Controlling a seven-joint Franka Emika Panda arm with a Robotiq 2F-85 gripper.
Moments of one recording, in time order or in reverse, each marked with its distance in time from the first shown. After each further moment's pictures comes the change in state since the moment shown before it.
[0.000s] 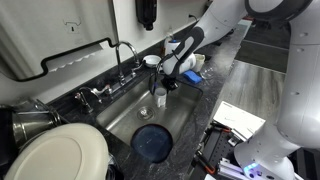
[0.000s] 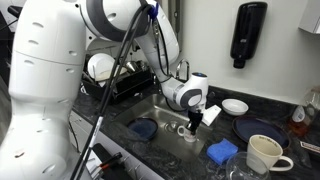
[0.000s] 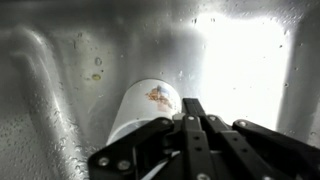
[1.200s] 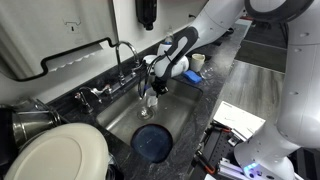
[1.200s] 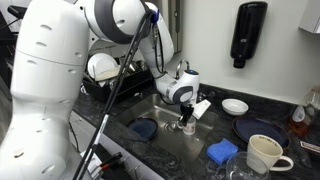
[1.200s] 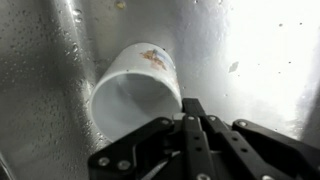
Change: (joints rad) arm -0.006 0.022 0.123 0.019 0.086 0.043 0.000
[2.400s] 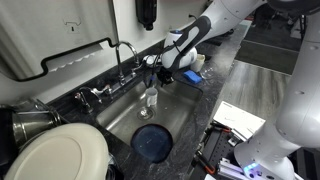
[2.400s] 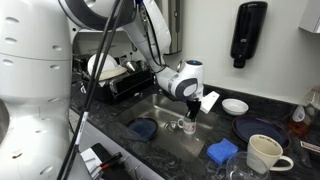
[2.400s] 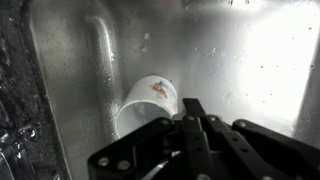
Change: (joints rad) arm -0.020 -0.141 -0.055 -0.067 -0.045 0.028 -0.029
